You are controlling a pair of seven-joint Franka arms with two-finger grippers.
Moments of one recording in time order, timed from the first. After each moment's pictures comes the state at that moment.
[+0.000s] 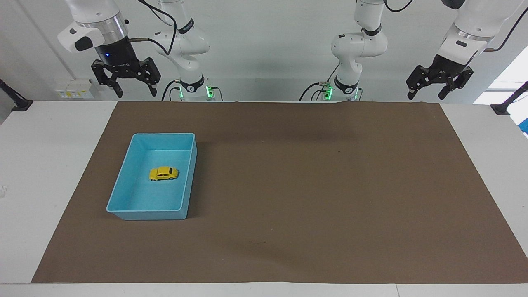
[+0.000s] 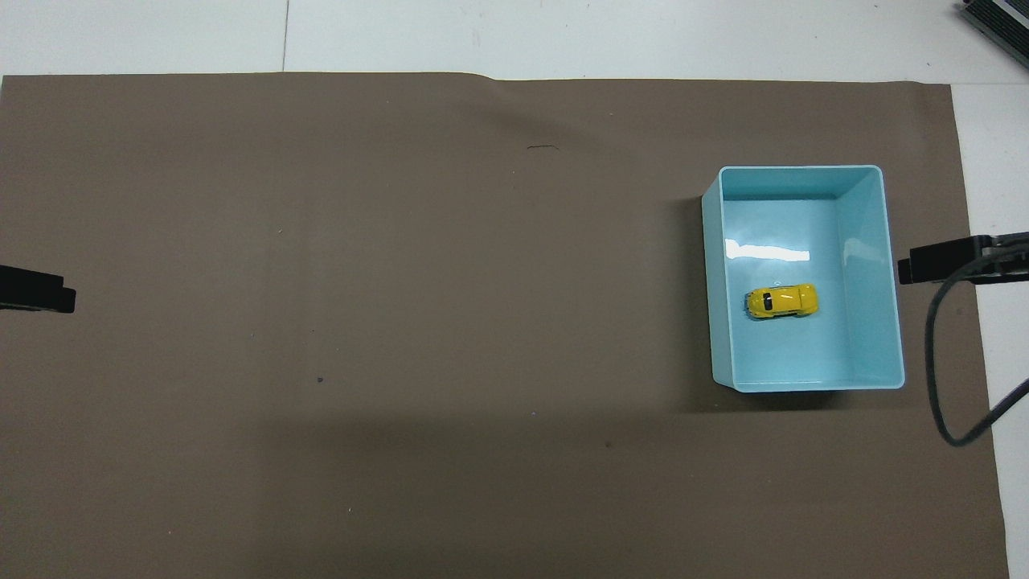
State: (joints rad) left arm 0.00 -0.12 -0.02 -1.62 -0.01 1.52 0.04; right arm 0.07 -0.06 -0.05 -1.51 0.02 1.51 0.01
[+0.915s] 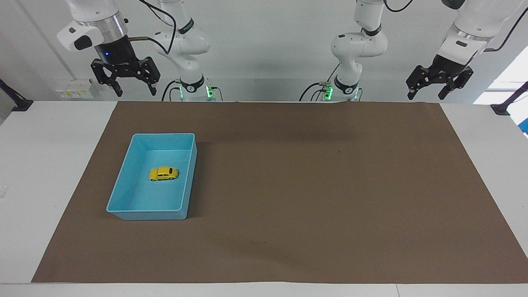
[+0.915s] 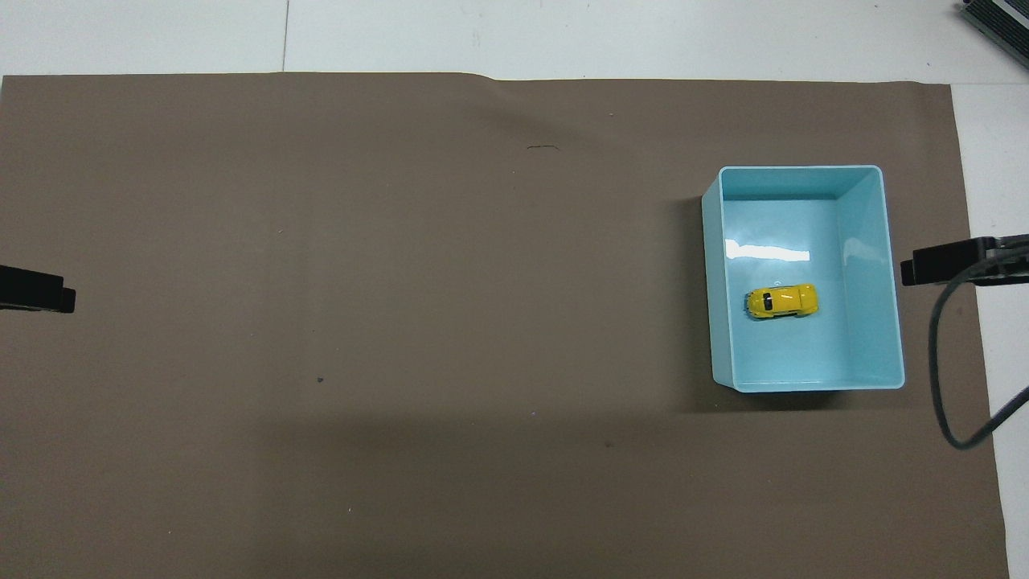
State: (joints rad) left arm 0.00 -0.12 -0.02 -1.62 -0.01 1.52 0.04; right arm 0.07 -0.06 -0.05 -1.51 0.02 1.51 0.01
